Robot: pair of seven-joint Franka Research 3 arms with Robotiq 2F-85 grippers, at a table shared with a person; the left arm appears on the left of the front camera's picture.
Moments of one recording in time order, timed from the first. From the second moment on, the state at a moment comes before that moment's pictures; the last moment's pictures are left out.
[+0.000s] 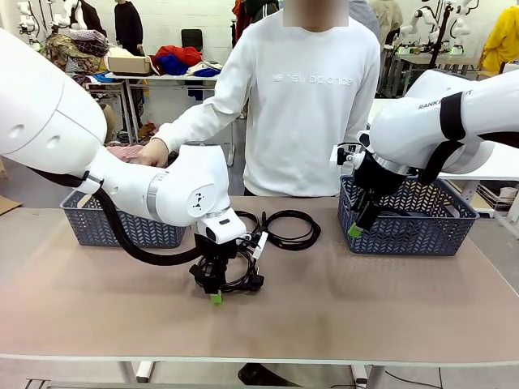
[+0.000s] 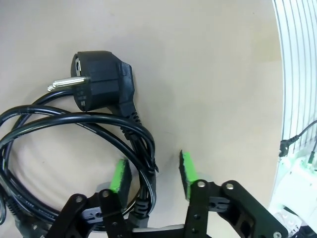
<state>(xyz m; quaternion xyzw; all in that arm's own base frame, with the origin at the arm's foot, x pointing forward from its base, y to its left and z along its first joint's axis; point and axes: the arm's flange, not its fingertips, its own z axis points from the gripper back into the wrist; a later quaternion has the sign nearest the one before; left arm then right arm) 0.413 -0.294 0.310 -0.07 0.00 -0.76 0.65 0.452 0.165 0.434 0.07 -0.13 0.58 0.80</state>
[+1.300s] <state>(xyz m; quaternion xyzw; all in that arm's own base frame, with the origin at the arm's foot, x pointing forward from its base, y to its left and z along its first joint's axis) 0.392 -0.306 0.395 -0.04 -0.05 -0.75 0.66 0.452 0.165 0.434 0.07 -0.13 0.58 0.80</state>
